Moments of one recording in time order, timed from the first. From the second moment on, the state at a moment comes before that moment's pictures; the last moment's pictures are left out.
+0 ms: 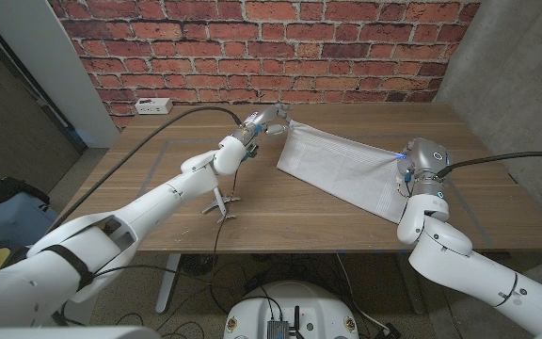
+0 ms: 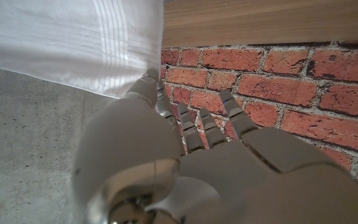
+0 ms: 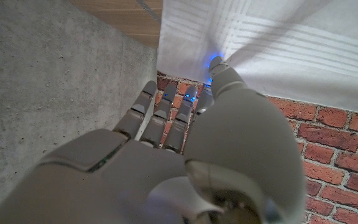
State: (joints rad) left arm 0.45 0.47 0.79 -1.25 0.39 -0.19 0.26; left_hand 1.13 0.16 0.32 -0.15 0.18 0.99 -0.01 0.41 0.31 0.35 -0.06 0.22 0.22 0.17 -0.04 0.19 0.18 0.21 0.13 0.30 0.22; right arm -1.12 -0.87 -0.57 -2.26 -0.33 -1.16 -0.67; right_hand 1.16 0.12 0.24 -0.14 0.29 1.08 -0.02 0.39 0.22 0.58 -0.11 0.28 0.28 0.44 -0.04 0.26 0.54 0.35 0.04 0.32 0.18
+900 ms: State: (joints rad) left arm 0.36 0.40 0.88 -1.09 0.40 -0.19 0.27; left_hand 1.13 0.16 0.32 -0.15 0.18 0.99 -0.01 0.40 0.31 0.35 -0.06 0.22 0.22 0.17 -0.04 0.19 0.18 0.21 0.13 0.30 0.22; right arm -1.02 -0.89 -0.61 -2.17 -0.32 -1.16 -0.58; right_hand 1.15 0.12 0.25 -0.14 0.29 1.08 -0.02 0.39 0.22 0.59 -0.10 0.28 0.28 0.44 -0.04 0.26 0.54 0.36 0.04 0.32 0.18
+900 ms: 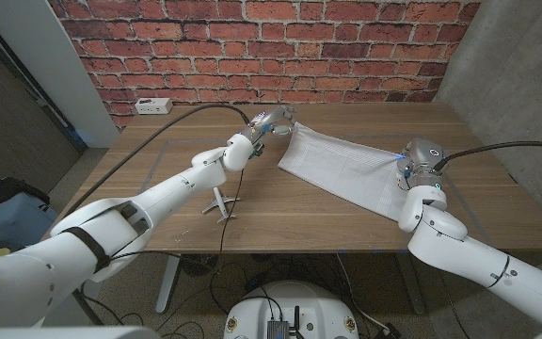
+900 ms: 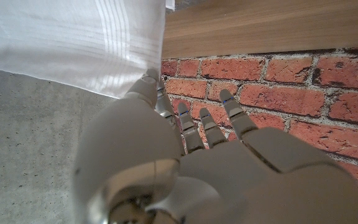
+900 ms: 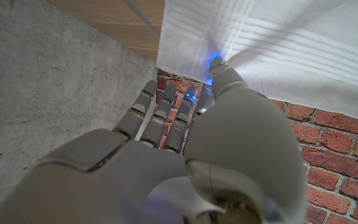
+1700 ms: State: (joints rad) left arm 0.30 0.36 0.93 -0.99 0.40 -0.19 0.26; left_hand 1.13 0.16 0.32 -0.15 0.19 0.86 -0.06 0.32 0.35 0.31 -0.05 0.22 0.22 0.14 -0.04 0.19 0.18 0.19 0.13 0.30 0.22; right arm -0.93 -0.90 -0.68 -2.12 -0.31 -1.19 -0.51; right_hand 1.12 0.13 0.26 -0.13 0.27 0.92 -0.07 0.34 0.22 0.56 -0.09 0.26 0.28 0.44 -0.04 0.24 0.54 0.36 0.04 0.31 0.18
